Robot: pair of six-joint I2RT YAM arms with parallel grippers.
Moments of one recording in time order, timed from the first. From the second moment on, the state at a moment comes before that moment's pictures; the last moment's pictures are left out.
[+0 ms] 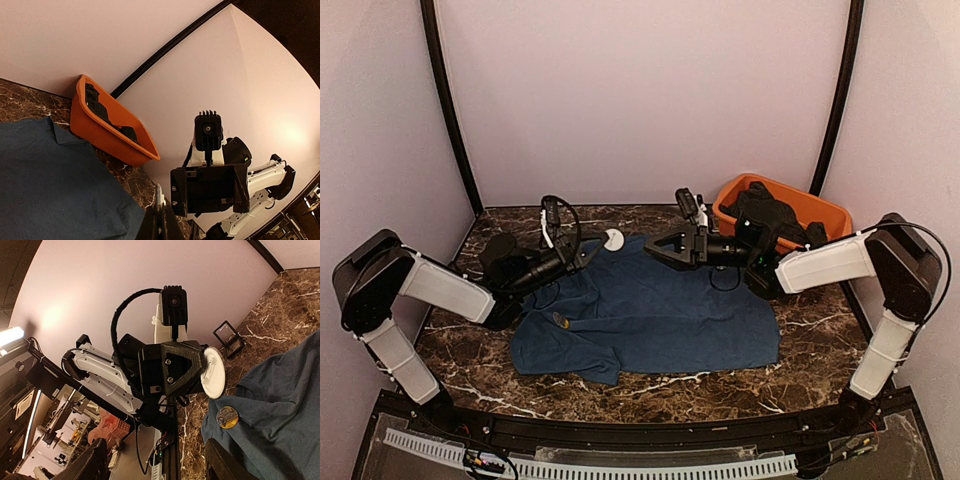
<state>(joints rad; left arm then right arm) -0.64 1.63 0.61 1.20 0.37 -0.92 0.70 1.73 0.91 0.94 -0.88 0.99</state>
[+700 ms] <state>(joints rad) -0.73 1.63 0.61 1.22 0.31 -0.91 0.70 1.85 0.99 0.98 -0.88 0.96</state>
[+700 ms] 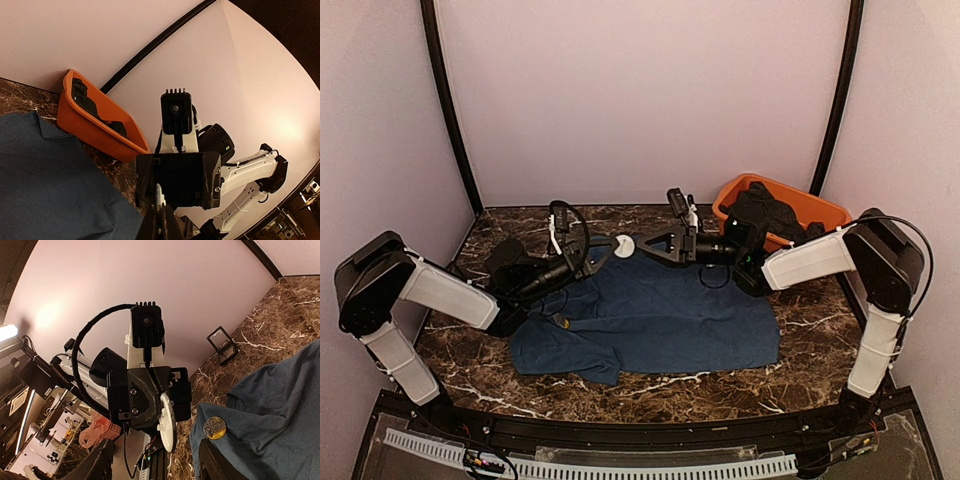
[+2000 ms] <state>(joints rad) -0.73 1.63 0.64 1.23 0.33 -0.90 0.73 1.91 1.05 1.02 -0.90 1.00</state>
